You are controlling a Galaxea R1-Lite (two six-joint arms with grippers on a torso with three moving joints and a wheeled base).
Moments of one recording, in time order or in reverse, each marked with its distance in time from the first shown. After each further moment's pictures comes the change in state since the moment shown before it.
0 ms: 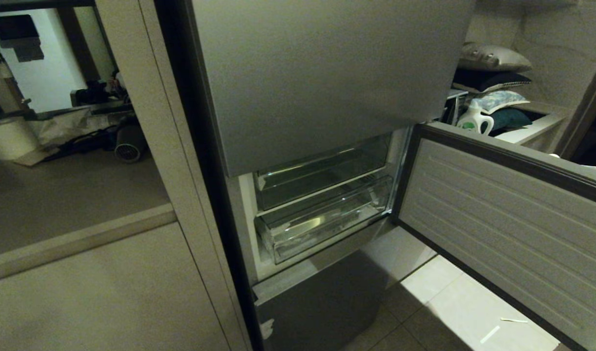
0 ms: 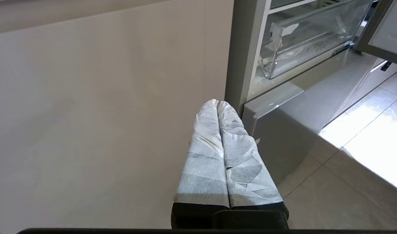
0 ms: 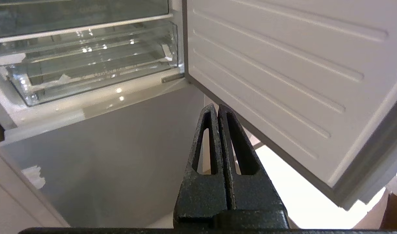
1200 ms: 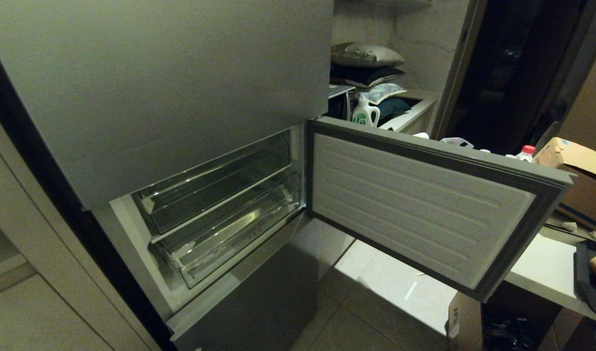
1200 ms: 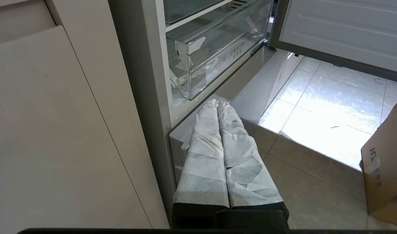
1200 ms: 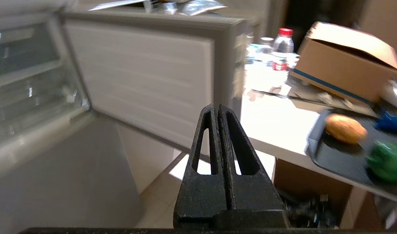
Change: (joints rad) left arm 0.000 0.000 0.000 0.000 0.000 0.000; right arm -0.001 0.051 -0.280 0.149 -0.107 0.042
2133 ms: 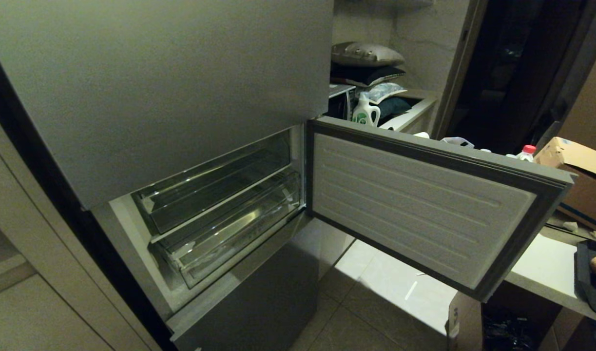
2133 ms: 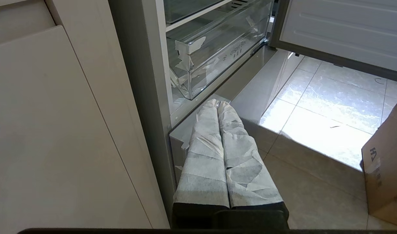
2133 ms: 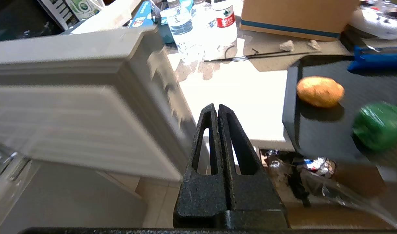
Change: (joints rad) left arm 0.000 0.000 0.000 0.000 0.000 0.000; right arm -0.629 1.000 -0.175 -0.517 0.340 0.187
